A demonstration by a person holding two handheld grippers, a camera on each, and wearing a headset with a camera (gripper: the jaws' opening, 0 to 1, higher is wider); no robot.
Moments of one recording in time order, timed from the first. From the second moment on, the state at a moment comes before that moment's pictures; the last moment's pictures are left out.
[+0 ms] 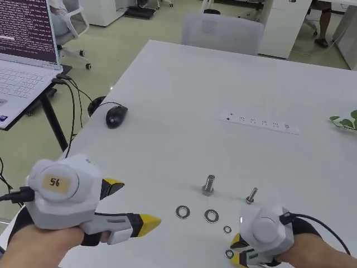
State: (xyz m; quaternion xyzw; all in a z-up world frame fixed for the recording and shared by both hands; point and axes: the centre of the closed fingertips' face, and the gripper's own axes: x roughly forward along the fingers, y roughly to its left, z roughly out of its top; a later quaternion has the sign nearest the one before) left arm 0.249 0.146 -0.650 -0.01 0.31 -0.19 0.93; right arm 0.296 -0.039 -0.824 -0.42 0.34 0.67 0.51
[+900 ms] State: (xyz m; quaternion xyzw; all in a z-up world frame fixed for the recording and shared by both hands) left arm 0.248 0.140 -0.649 -0.01 0.31 -0.19 0.93; right arm 0.298 -0.038 -0.825 -0.46 0.33 0.65 0.51
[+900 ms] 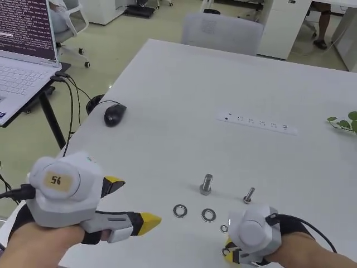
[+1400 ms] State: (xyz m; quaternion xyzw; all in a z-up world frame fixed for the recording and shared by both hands) left arm 0.244 0.144 -0.649 -0.02 0.31 -0.19 0.93; right arm 0.299 -0.039 -0.825 -0.45 0.33 0.64 0.52
